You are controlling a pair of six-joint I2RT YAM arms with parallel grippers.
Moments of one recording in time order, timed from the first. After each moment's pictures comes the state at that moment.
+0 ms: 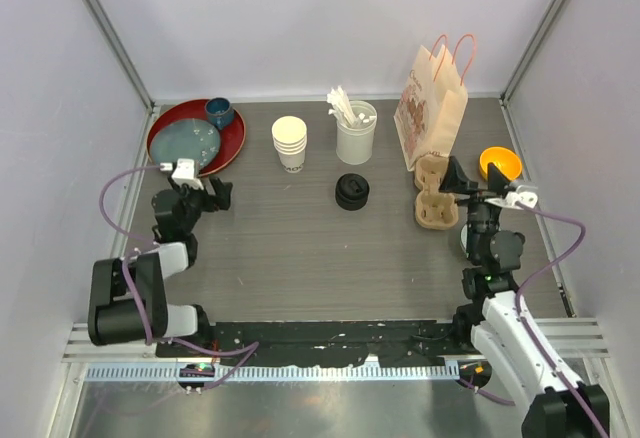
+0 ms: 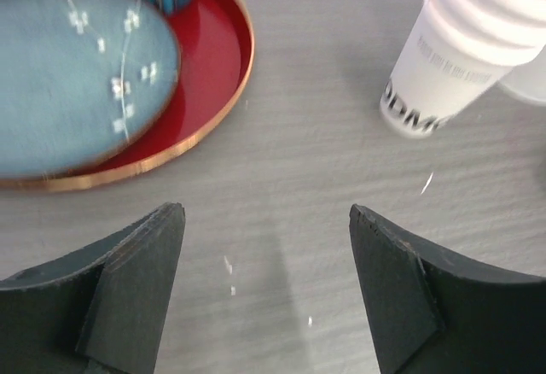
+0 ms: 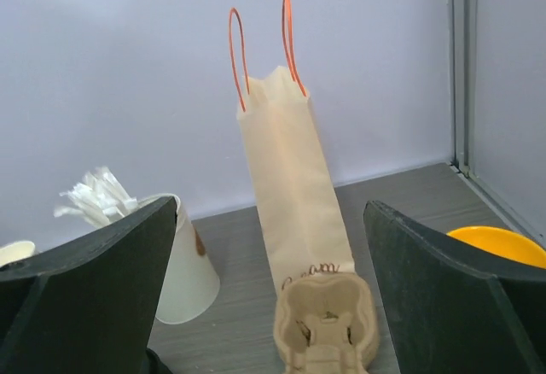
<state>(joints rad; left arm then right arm) 0.14 1.40 0.29 0.94 0.35 -0.09 0.14 0.66 0.16 0.92 0.25 0.15</state>
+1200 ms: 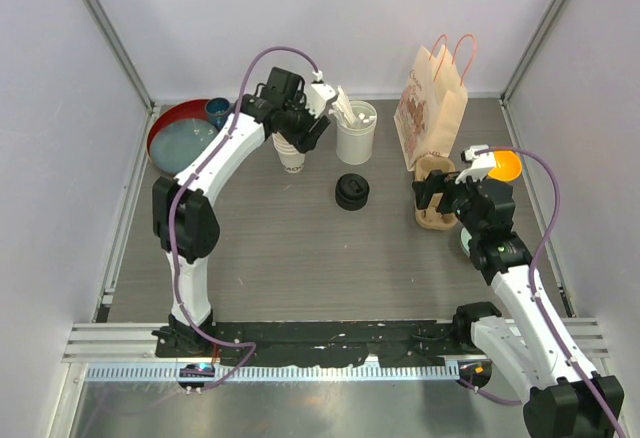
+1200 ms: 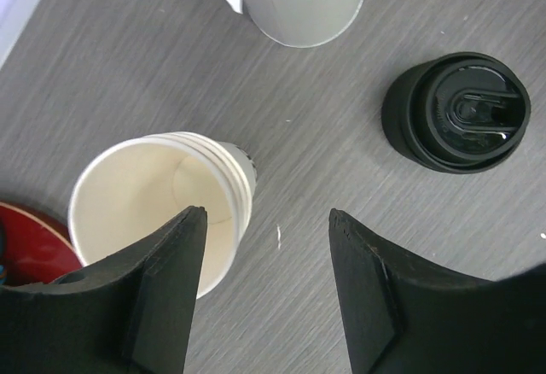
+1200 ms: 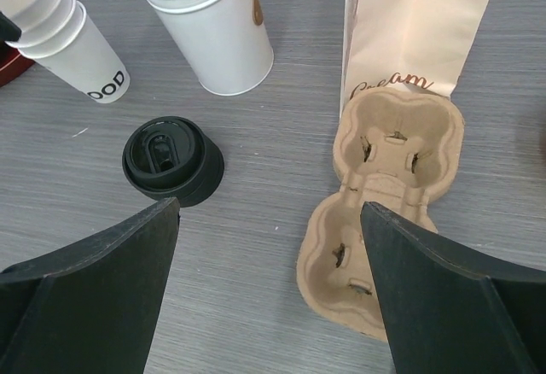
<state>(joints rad) -0.47 1.99 1.94 -0.77 0.21 0.39 0.14 0.75 0.58 -0.06 -0.12 0.16</state>
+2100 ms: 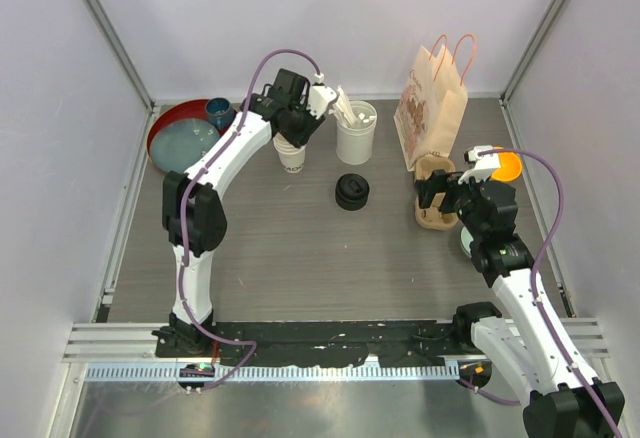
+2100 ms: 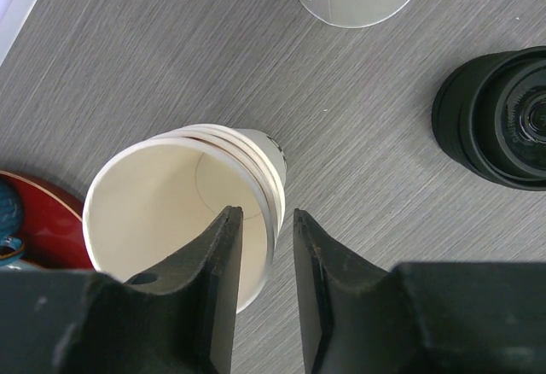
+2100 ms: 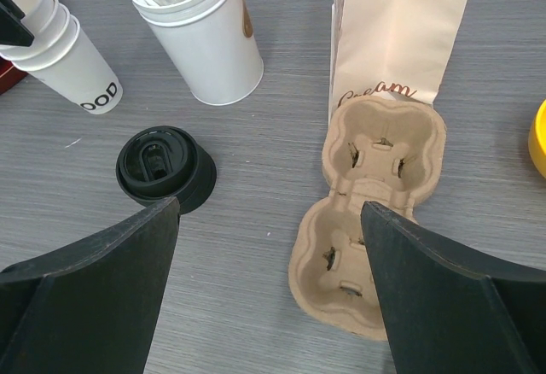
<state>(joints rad) -0.47 2.07 2.00 -0.79 0.09 0.39 0.14 0.72 0.58 -0.07 -0.09 0.16</state>
